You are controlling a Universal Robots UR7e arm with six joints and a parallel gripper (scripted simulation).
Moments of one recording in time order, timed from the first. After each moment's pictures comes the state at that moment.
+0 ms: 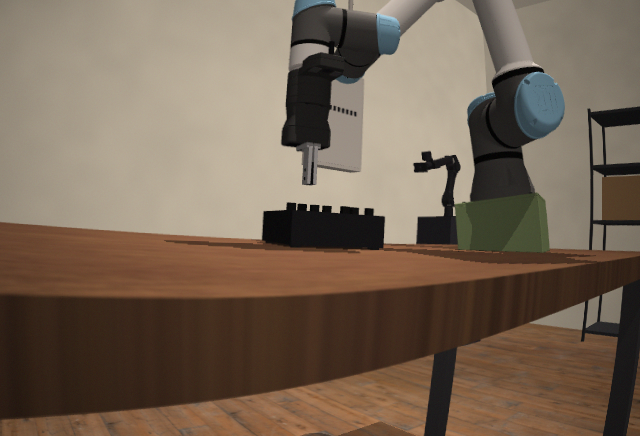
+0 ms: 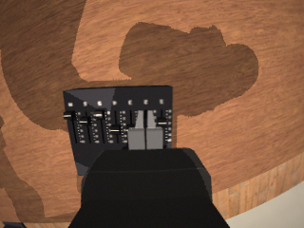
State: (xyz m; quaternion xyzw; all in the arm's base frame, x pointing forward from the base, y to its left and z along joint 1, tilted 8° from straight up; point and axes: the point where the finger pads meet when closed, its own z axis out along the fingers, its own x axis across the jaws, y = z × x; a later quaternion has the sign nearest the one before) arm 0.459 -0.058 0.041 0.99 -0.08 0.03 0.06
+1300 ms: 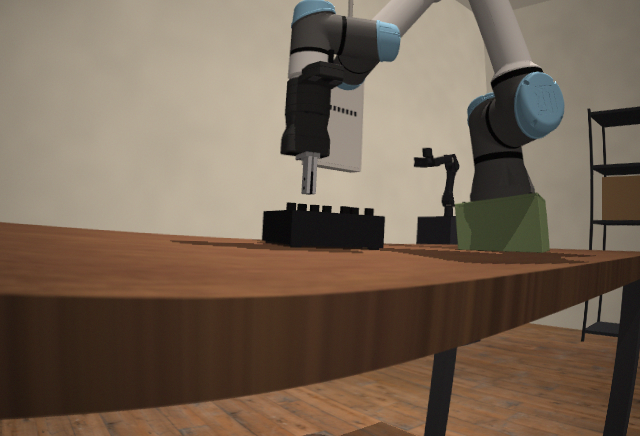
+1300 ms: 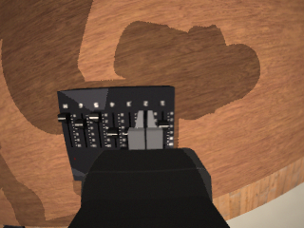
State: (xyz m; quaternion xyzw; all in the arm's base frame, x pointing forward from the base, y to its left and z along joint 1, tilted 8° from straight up) arm 0.460 -0.060 0.026 0.99 -0.08 0.03 0.06
